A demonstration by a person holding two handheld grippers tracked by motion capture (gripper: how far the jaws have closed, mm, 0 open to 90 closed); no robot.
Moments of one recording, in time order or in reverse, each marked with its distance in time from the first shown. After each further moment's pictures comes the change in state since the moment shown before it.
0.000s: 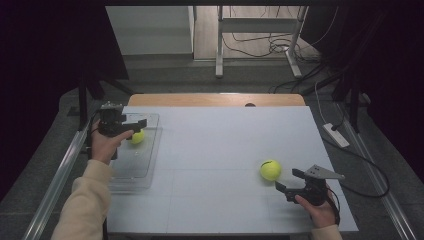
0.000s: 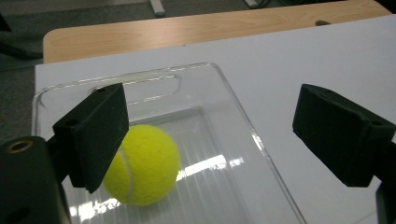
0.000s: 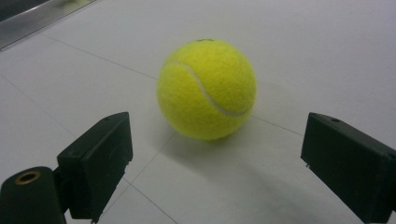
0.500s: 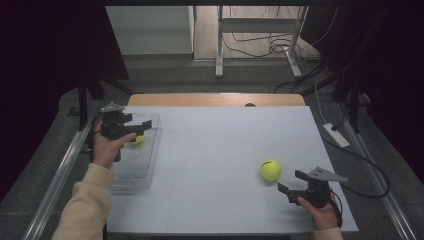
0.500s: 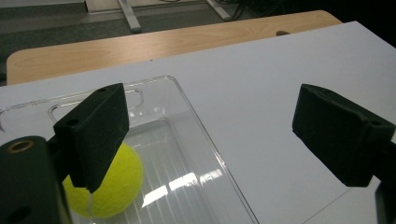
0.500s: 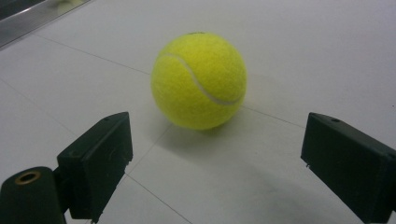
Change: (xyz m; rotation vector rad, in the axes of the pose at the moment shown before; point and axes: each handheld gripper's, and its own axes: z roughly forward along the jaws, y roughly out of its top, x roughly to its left) left arm -0.018 0.000 -0.010 -0.055 -0.085 0.041; right arm -0.001 -0.004 -0.007 0.000 -0.022 0.018
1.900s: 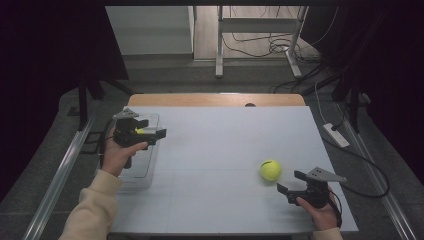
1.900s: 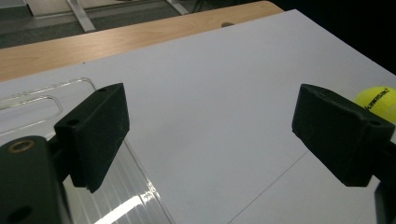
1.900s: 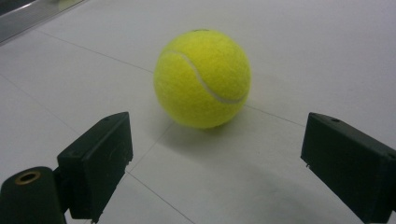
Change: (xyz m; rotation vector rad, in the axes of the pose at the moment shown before) left arm -0.044 -0.005 0.003 0.016 -0.146 0.075; right arm 0.001 -0.001 0.001 0.005 0.005 -0.012
